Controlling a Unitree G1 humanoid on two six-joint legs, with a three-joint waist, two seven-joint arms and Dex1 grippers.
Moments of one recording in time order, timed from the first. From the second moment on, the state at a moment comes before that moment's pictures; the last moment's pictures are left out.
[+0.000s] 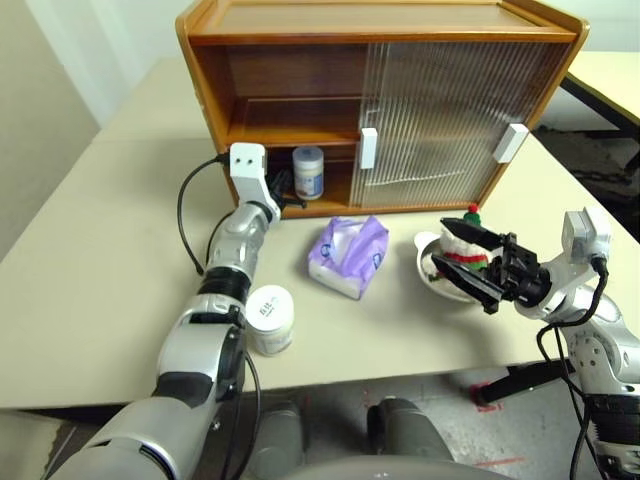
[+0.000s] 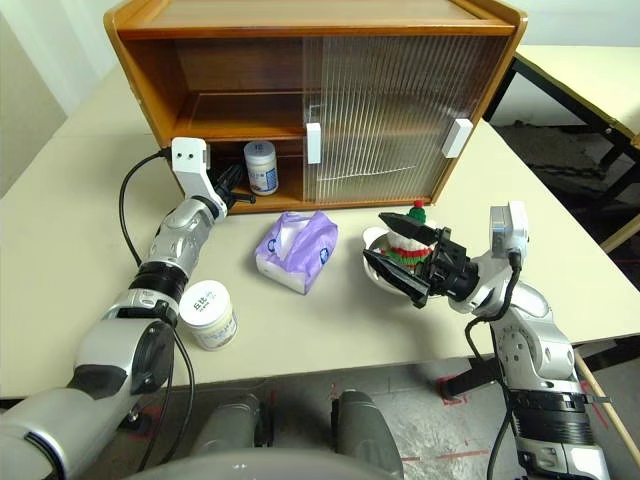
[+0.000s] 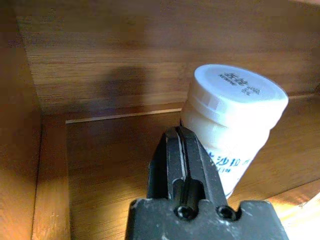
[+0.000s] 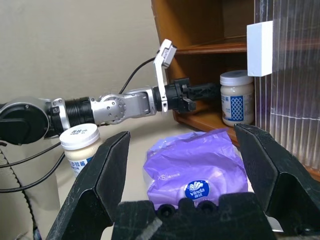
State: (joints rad) left arm -0.82 0.16 0.14 0.95 -0.13 -0.08 -0.31; right arm -0.06 -0.46 -0.19 -0.07 0.68 0.12 1.17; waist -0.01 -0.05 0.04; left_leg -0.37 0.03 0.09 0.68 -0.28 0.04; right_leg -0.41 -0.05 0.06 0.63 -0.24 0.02
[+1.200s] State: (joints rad) left arm -0.96 0.16 0.05 1.16 -0.05 -0.09 -0.53; right arm -0.01 -0.46 -0.19 -0.12 0.68 0.12 1.14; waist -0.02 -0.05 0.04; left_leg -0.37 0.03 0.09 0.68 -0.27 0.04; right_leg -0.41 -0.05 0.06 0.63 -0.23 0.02
